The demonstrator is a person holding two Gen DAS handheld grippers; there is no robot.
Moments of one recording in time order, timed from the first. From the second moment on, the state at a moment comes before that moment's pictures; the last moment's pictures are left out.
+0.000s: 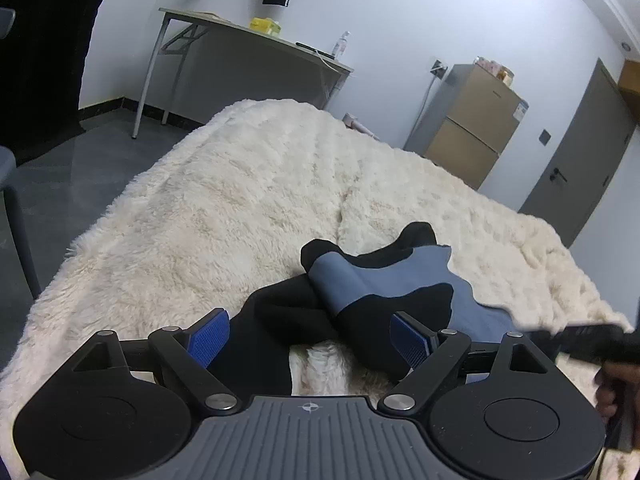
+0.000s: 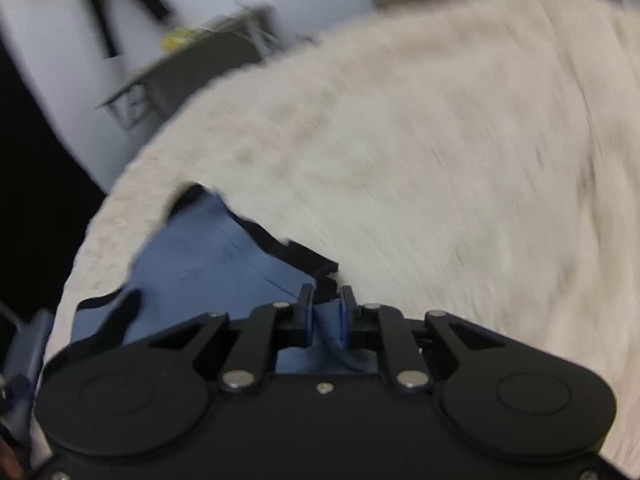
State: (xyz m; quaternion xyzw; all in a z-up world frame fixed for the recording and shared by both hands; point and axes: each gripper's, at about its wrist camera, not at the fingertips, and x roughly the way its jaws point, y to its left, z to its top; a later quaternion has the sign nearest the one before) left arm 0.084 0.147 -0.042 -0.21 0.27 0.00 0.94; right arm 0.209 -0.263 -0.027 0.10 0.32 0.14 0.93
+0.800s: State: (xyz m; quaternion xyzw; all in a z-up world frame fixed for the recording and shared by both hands) left arm 0.081 0.147 -0.038 -0.21 0.27 -0.01 0.94; right arm 0.210 -0.374 0.068 0.08 0.20 -0.18 0.96
